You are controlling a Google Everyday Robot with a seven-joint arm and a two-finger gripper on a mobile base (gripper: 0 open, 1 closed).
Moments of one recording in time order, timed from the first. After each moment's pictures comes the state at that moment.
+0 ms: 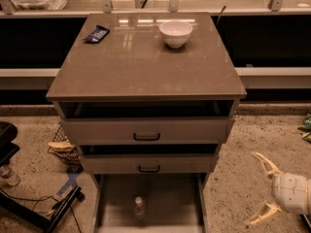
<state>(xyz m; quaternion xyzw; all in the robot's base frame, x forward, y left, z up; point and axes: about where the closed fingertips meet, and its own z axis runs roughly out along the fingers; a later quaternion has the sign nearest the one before) 0.397 -0.265 0.640 -0.58 0.65 0.16 0.46</state>
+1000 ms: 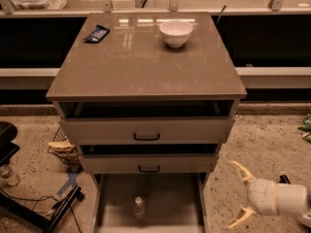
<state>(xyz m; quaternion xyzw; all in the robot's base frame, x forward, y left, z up) 0.403 -0.218 0.586 -0.57 0.65 0.21 0.45</state>
